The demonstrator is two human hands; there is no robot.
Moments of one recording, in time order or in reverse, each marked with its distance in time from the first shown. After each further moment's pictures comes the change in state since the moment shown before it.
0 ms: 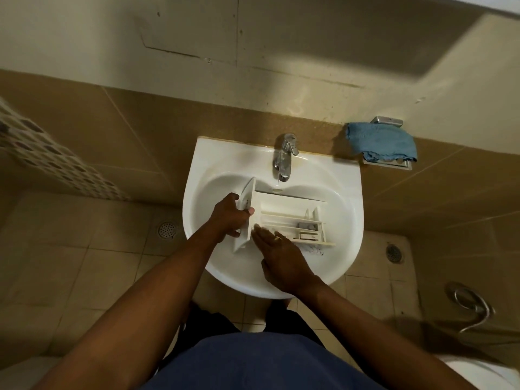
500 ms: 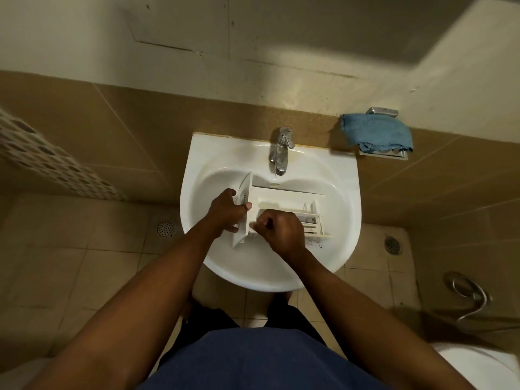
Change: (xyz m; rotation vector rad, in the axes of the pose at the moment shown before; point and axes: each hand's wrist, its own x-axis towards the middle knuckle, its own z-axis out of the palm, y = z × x) left_hand 0.000 -0.001 -0.002 -0.048 -0.001 -0.023; right_hand 0.041 0.013 -0.004 0.304 0.287 0.398
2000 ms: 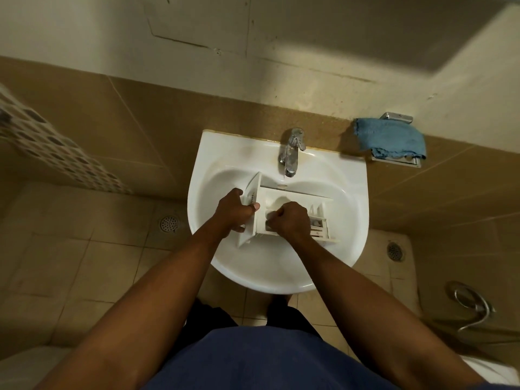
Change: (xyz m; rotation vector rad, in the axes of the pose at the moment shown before) left_hand -0.006 0.002 -0.001 0.005 0.005 0.003; right_hand 0.044 -0.003 0.006 -0.030 -0.107 0.520
